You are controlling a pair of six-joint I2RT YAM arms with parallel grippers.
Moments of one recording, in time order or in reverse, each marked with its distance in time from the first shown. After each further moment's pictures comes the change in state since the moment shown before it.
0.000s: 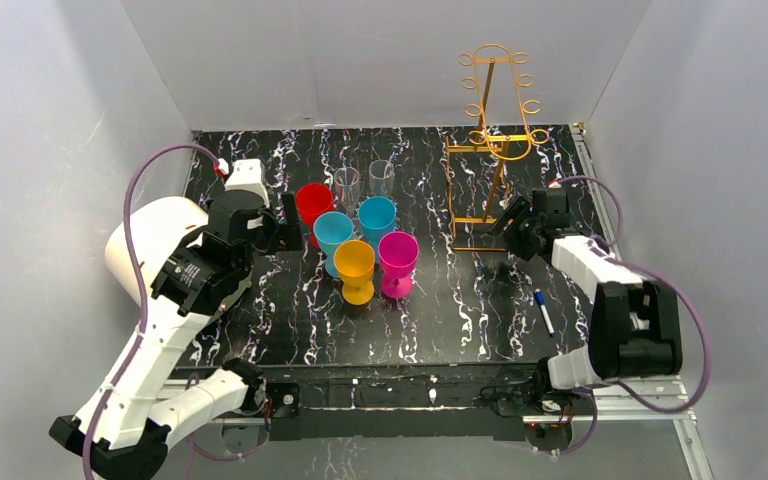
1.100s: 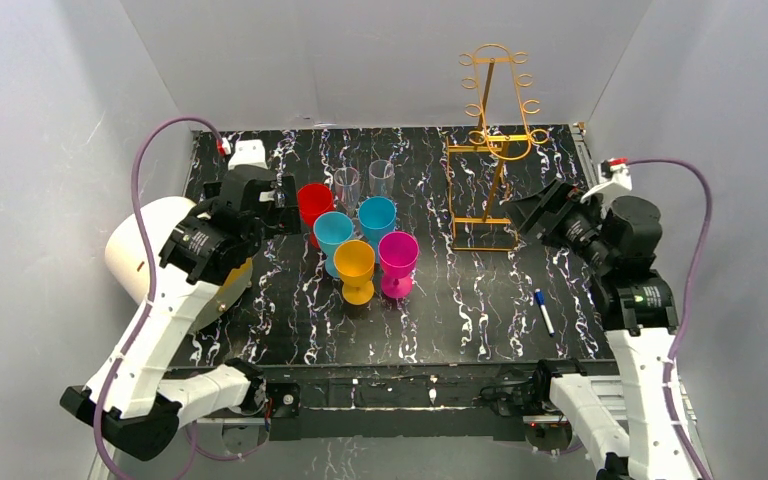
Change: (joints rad) left arm 0.000 0.156 0.174 -0.151 -0.154 -0.024; right arm 0.000 -0.741 0.212 -0.386 -0.206 -0.134
